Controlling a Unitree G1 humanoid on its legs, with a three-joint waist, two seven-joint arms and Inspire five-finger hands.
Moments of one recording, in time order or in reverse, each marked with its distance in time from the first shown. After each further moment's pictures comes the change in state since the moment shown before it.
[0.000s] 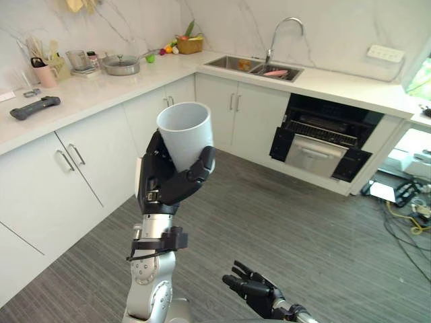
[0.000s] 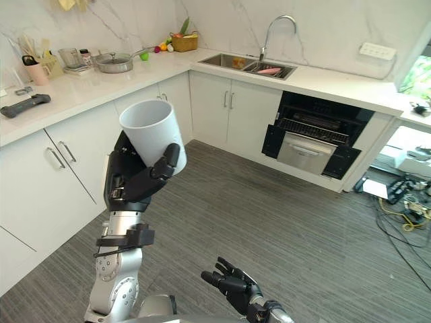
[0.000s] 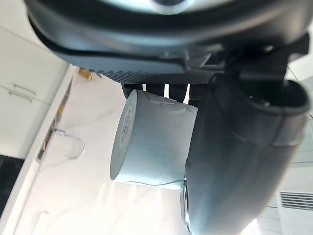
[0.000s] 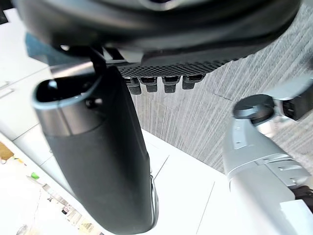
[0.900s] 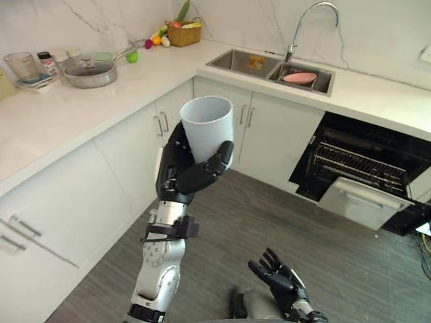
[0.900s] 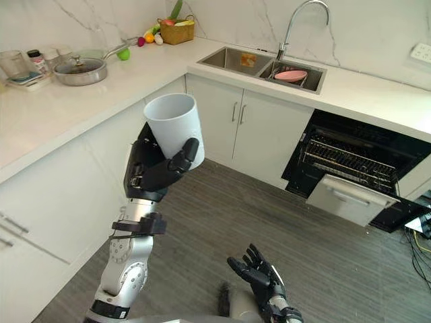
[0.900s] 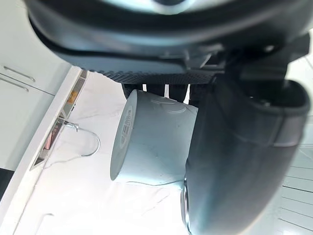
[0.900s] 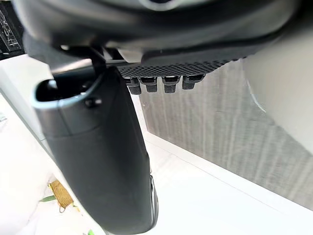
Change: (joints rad) left arm -0.154 0.030 -0.131 0.035 -0.043 0.020 -0.046; right arm 0.118 0.044 -0.096 -0.136 0.025 -0.283 -0.163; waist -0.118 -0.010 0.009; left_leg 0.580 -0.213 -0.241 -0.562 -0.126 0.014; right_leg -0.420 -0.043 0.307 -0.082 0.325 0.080
